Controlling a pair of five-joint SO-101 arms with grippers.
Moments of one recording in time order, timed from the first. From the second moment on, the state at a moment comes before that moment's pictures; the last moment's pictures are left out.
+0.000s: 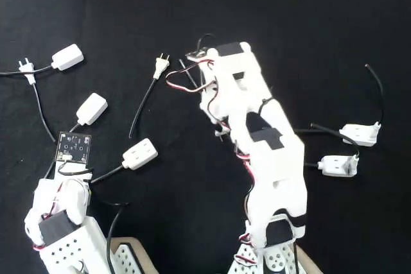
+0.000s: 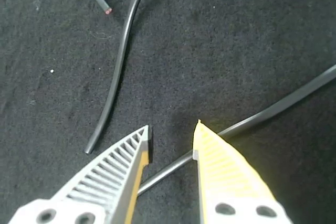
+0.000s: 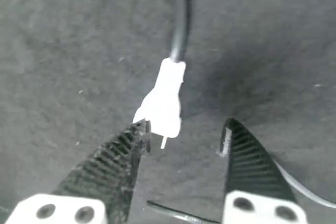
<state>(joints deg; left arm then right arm) -35.5 -103.9 95.9 73.2 -37.4 -14.2 36.9 -17.5 92.3 16.5</state>
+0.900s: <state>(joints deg) -35.5 -103.9 95.9 73.2 -37.4 -17.6 42.7 -18.1 87.3 13.5</state>
